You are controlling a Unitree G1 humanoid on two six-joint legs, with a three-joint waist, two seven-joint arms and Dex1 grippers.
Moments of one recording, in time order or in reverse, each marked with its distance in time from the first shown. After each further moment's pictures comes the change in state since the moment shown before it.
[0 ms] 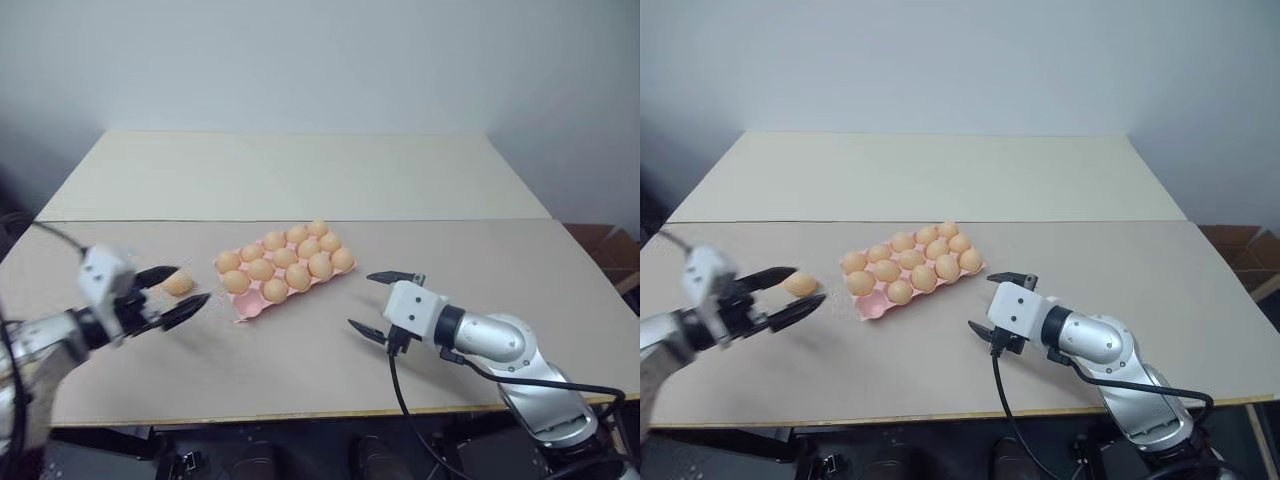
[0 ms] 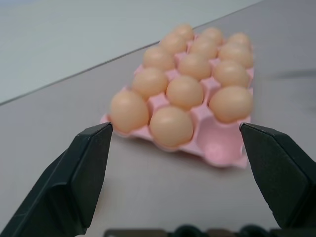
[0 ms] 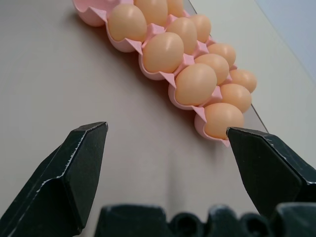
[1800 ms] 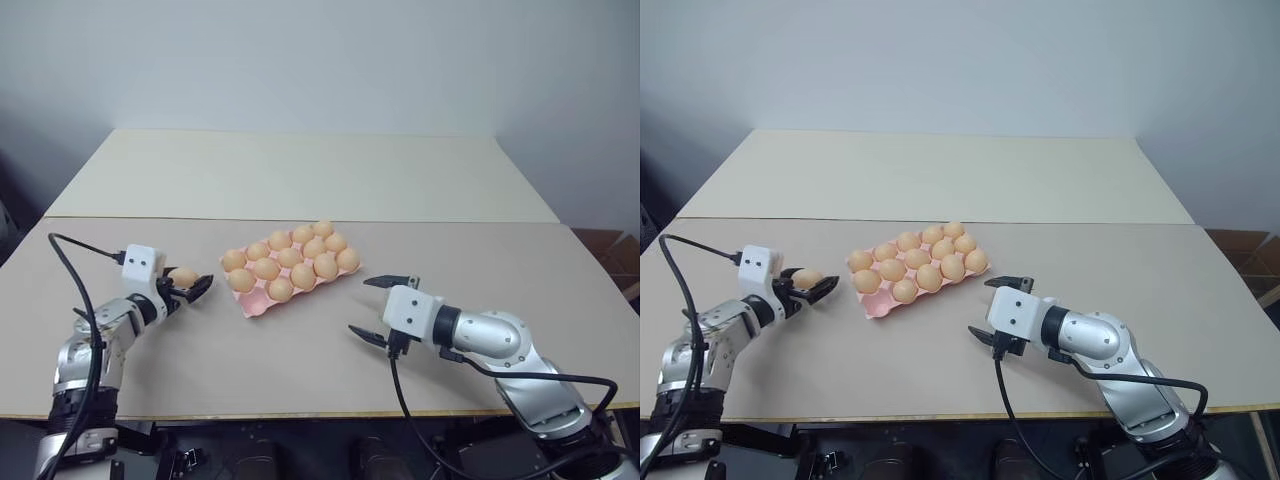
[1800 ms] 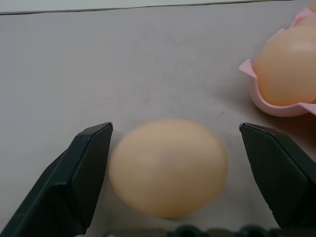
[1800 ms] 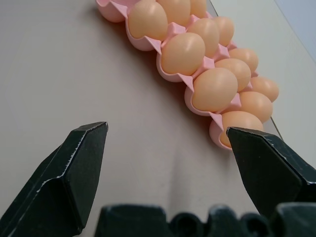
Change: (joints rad) left arm -0.439 -0.200 -0.287 0.553 0.239 -0.097 0.292; right arm -0.008 -0.008 0.015 0.050 -0.018 -0.069 0.039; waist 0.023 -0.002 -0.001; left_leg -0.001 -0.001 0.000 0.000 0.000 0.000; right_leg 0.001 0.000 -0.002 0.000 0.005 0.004
